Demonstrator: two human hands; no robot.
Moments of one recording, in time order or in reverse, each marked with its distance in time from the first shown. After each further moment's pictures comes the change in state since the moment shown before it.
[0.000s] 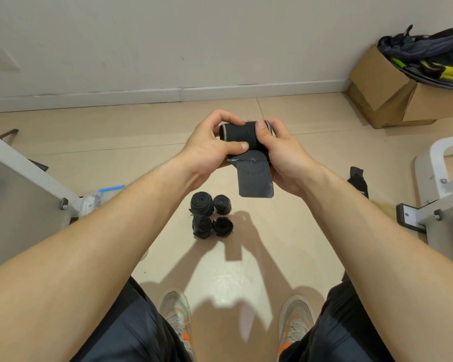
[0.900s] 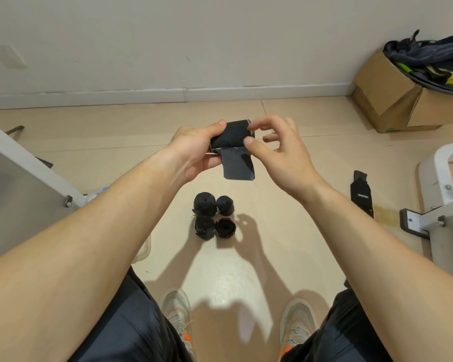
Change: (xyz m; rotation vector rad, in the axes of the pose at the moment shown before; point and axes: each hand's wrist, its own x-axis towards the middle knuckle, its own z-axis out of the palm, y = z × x) left_hand 0.013 0.006 -0.024 -0.207 0.247 -0.259; right_hand -0.010 0.006 0.004 -0.553 0.097 -0.392
